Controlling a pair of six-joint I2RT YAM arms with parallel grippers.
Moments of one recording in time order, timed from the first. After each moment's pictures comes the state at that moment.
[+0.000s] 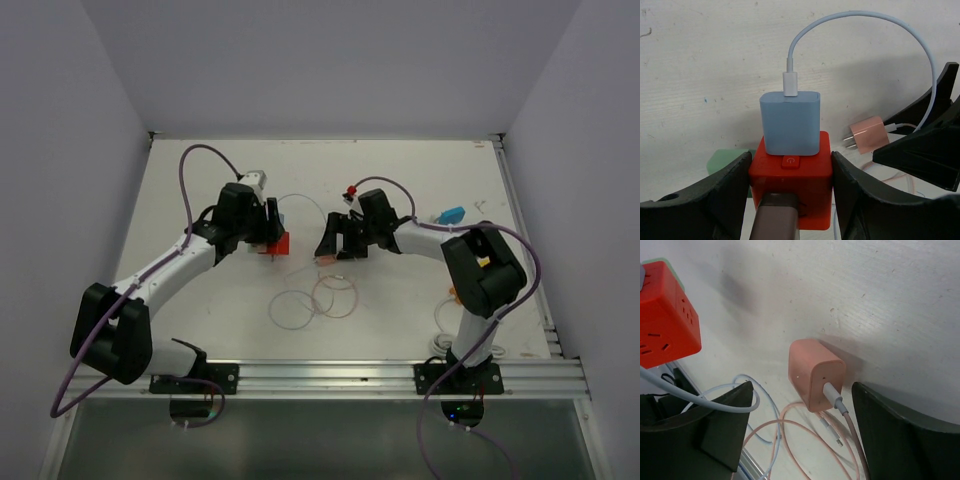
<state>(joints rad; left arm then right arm) -0.40 1.36 0.90 -0.25 0.03 -0.38 0.52 1.84 1.02 -0.01 -0.50 0.60</state>
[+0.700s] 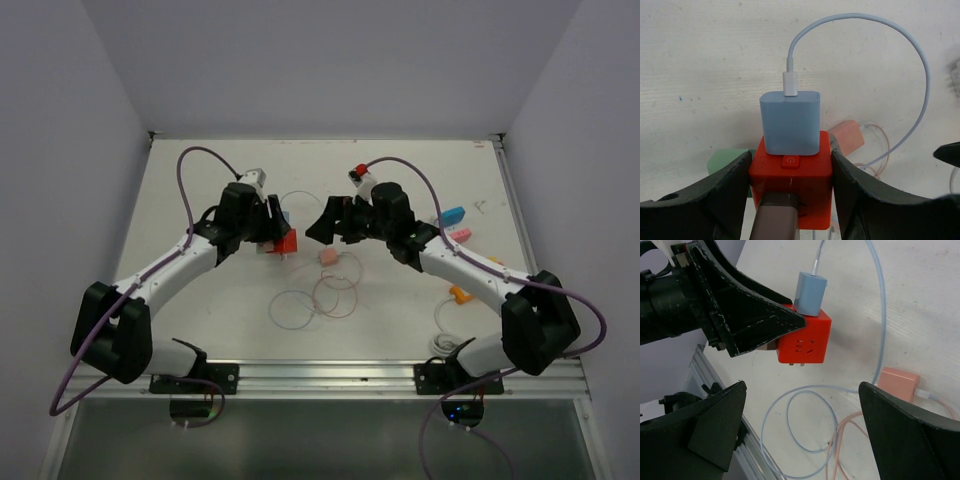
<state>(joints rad) -0.42 1.37 0.90 -0.22 0.05 -0.50 0.62 1.42 0.96 0.05 -0.33 0.60</state>
